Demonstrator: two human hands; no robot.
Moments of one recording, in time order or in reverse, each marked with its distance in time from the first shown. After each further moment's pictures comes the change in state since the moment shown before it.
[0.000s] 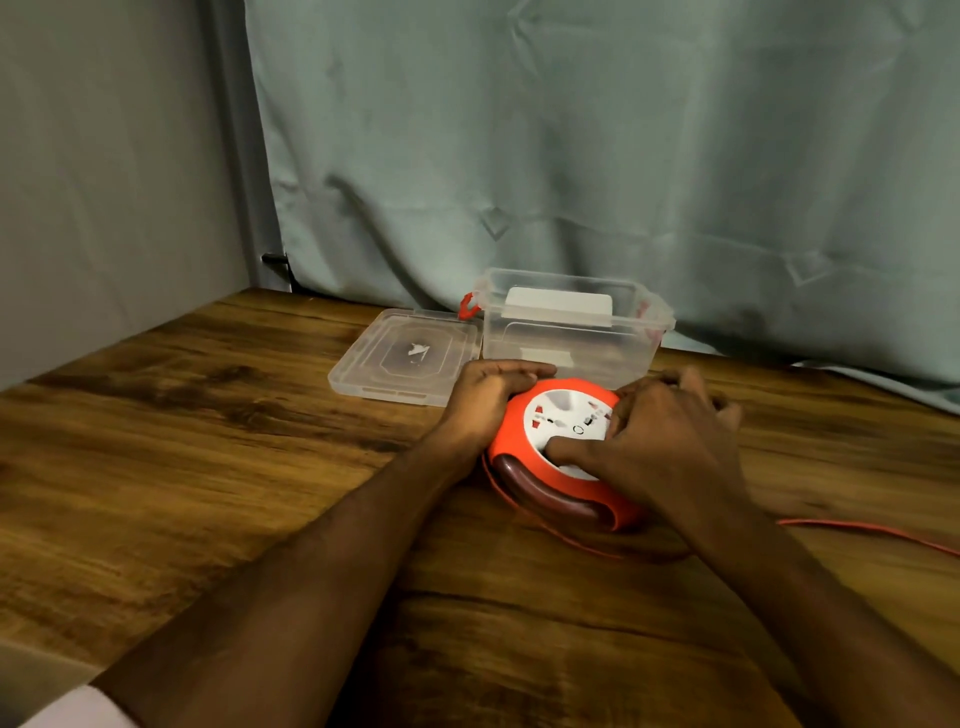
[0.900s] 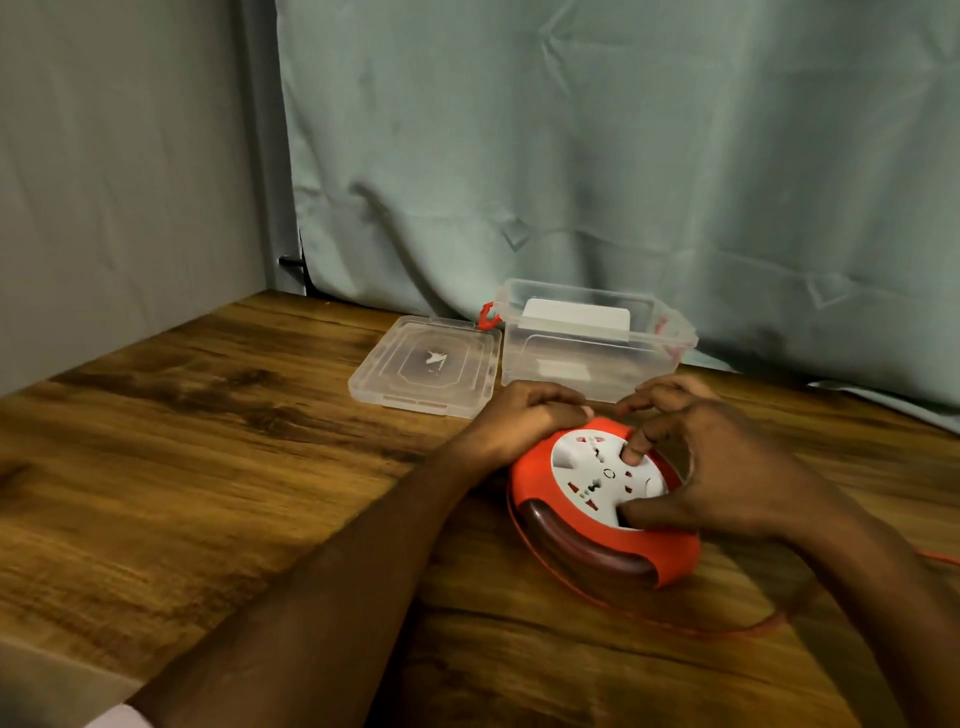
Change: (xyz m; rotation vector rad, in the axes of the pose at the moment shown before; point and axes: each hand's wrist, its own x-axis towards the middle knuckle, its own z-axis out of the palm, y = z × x) left_hand -0.003 0.007 -0.006 0.369 -0.228 -0.037; right_hand 0.010 0.036 -0.025 0.162 -0.178 -0.489
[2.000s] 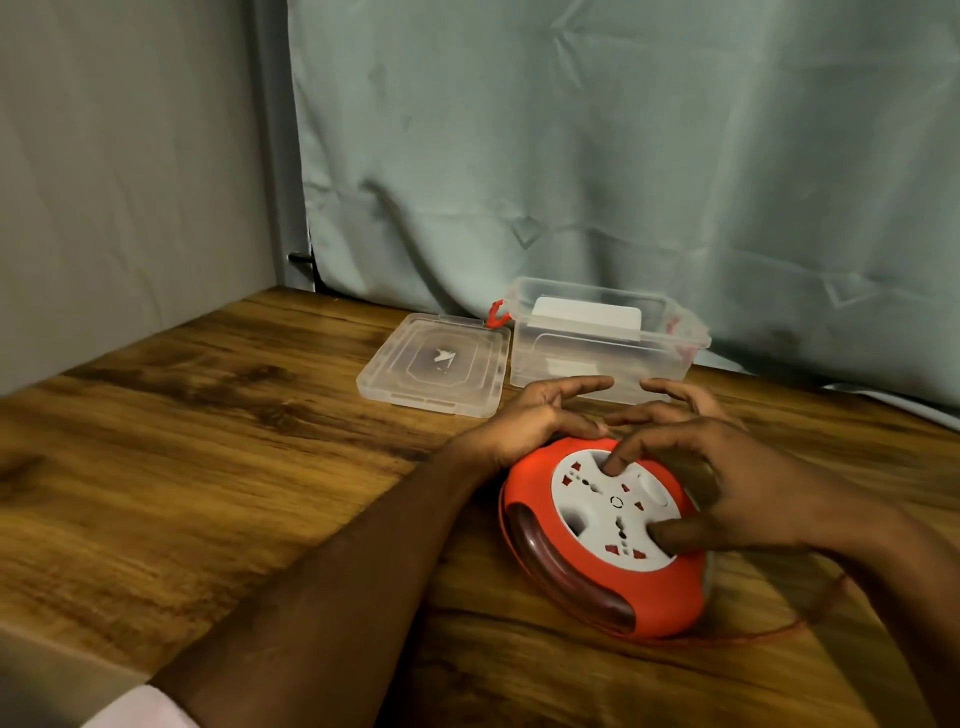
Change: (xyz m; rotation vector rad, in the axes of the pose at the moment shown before) left_hand 0.009 -0.008 0.000 -0.246 -0.245 -0.031; right_hand -0.003 0.002 -0.004 0.148 -0.267 -0.031
